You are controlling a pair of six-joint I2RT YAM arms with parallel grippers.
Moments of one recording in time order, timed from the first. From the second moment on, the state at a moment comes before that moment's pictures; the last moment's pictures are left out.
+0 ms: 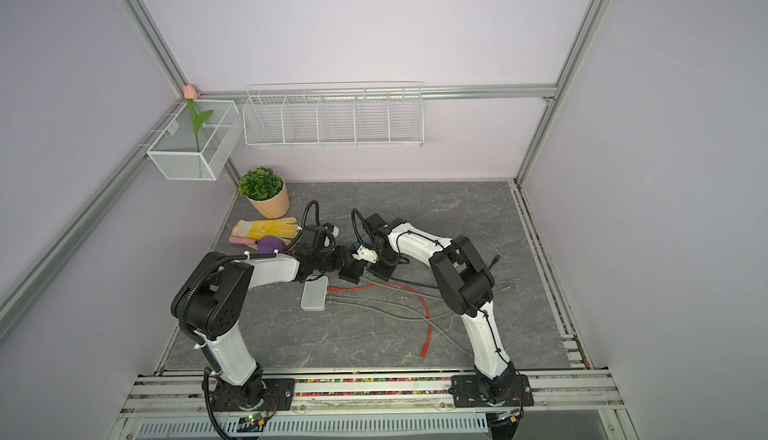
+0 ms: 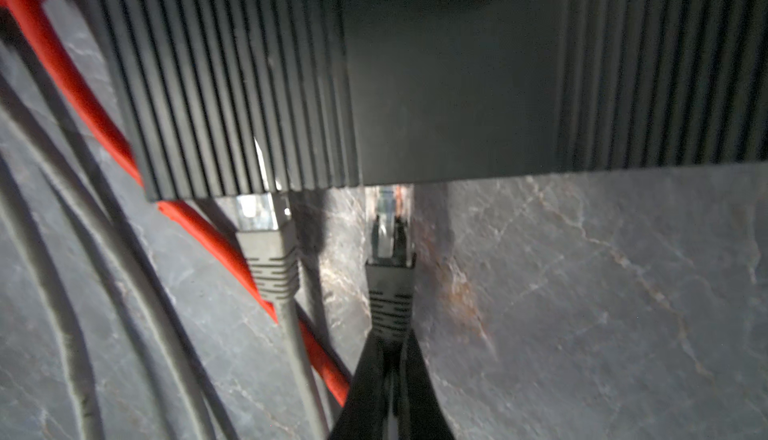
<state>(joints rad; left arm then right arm) -0.46 1.81 0.87 0.13 0.34 -0.60 0.70 2.14 1.61 -0.89 -0.16 -0.44</state>
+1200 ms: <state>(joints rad) -0.46 1.83 0.87 0.18 0.36 -0.60 0.68 2.16 1.64 -0.93 -0.16 -0.44</state>
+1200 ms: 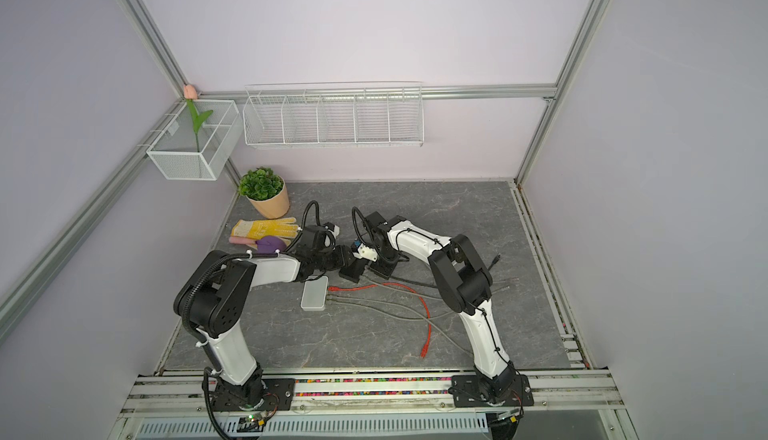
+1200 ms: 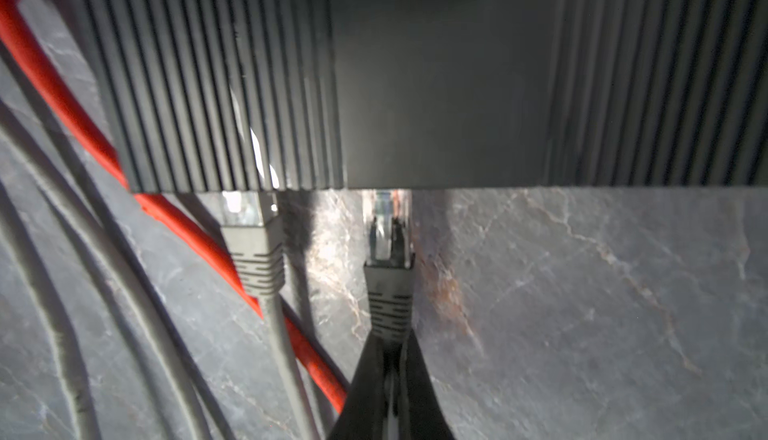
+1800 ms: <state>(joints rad) -0.48 1.83 0.86 0.20 0.35 -0.60 0.68 2.17 1.65 -0.94 -0.22 -0.42</state>
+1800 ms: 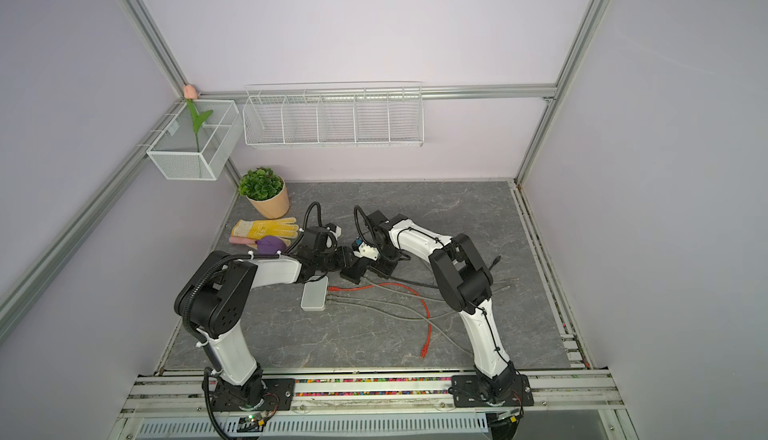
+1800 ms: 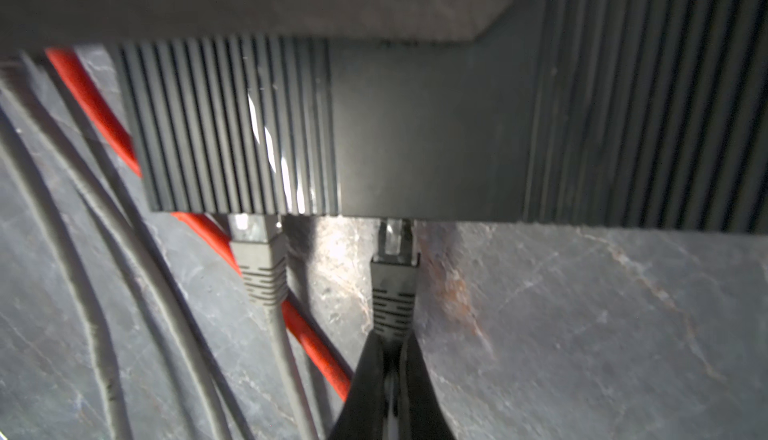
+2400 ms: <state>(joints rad) -0.49 1.83 0.84 0.23 0.33 -0.60 0.66 2.16 1.63 -0.91 -0.27 -0.37</state>
